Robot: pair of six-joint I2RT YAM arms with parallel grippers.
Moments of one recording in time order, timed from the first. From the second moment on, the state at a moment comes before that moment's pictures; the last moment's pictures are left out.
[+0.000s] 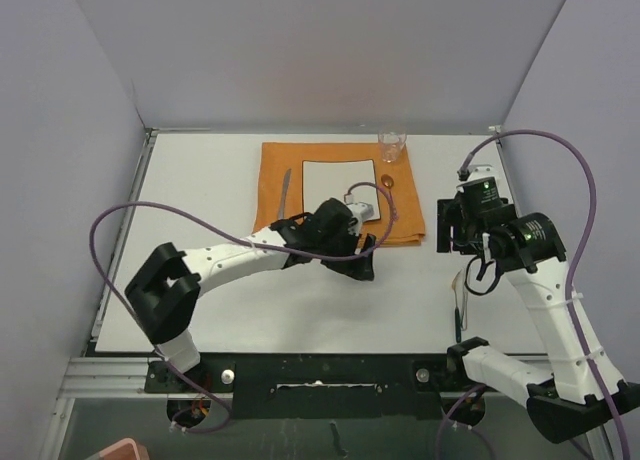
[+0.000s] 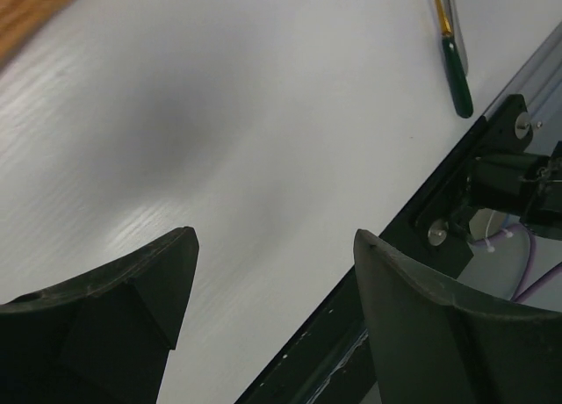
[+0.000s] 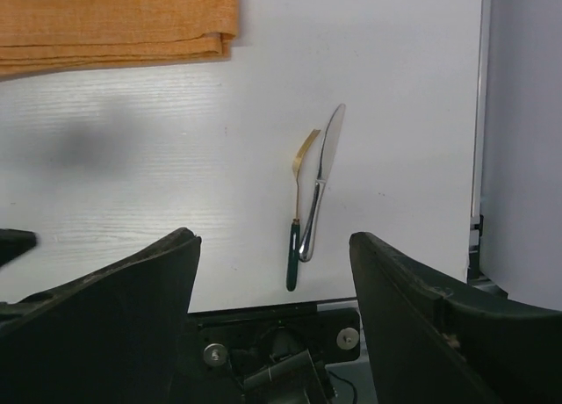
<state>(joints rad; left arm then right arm) -0.90 1.66 1.21 -0.36 0.23 -0.52 0.35 1.02 1.35 -1.28 0.36 0.25</state>
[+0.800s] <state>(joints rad) -1.14 2.26 1.61 0.09 0.27 -0.90 0.36 1.05 1.61 -1.26 0.00 0.14</state>
